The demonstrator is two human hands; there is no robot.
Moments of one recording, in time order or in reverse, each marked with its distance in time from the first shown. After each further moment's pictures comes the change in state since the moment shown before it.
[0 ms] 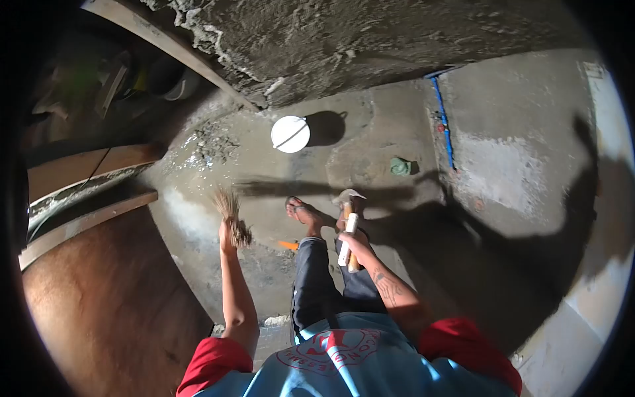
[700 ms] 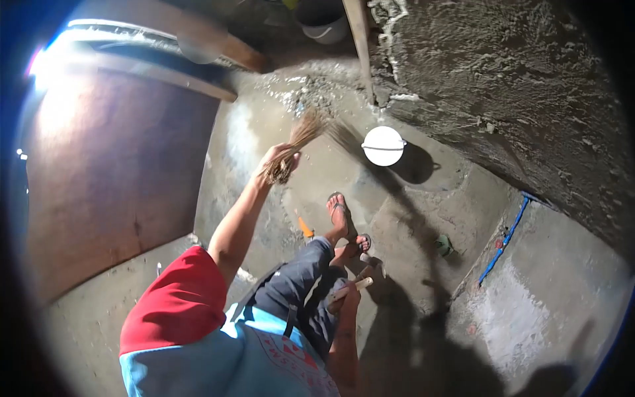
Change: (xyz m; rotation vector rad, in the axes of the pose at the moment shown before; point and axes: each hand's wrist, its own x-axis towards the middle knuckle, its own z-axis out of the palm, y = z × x) left_hand -0.055 0.063 0.068 -0.329 0.175 0.016; right_hand 0.013 0.103 -0.032 0.240 -0.055 0.187
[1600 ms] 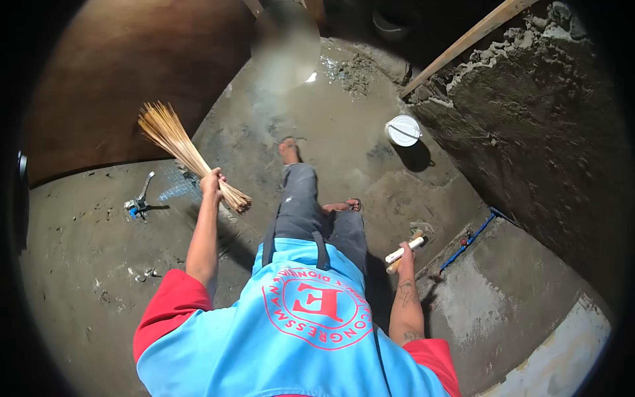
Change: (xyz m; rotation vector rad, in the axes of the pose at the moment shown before) left_hand -0.314 -0.149 -0.315 -0.474 0.899 0.439; right_hand -0.069 -0.166 -0.075 -0.589 0.117 -0.220
